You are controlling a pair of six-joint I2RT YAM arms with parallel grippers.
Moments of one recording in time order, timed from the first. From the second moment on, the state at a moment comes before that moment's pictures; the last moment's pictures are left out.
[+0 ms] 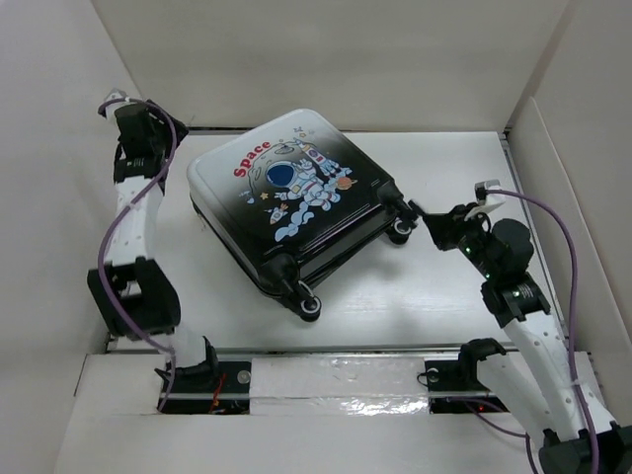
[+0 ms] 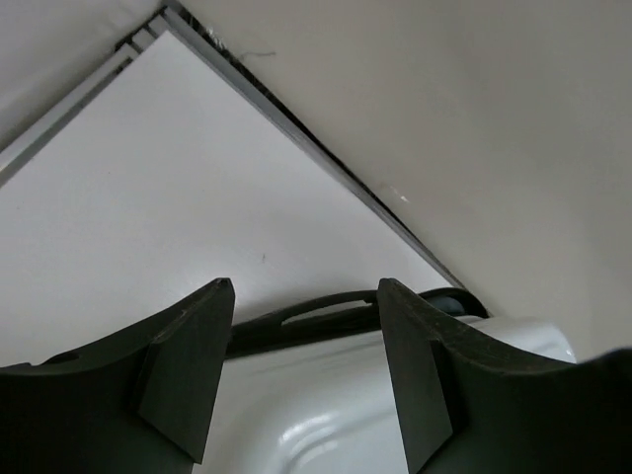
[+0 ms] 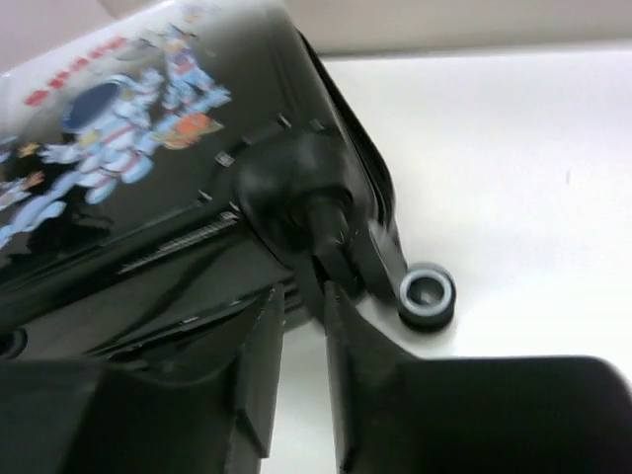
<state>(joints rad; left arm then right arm) 0.18 1.53 1.45 -0.27 -0.05 -0.69 0.21 0.69 0.67 -0.07 -0.25 0.31</state>
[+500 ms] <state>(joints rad) 0.22 2.11 1.76 -0.36 0.18 -0.59 0.49 1.14 0.73 -0.10 -0.04 0.31</state>
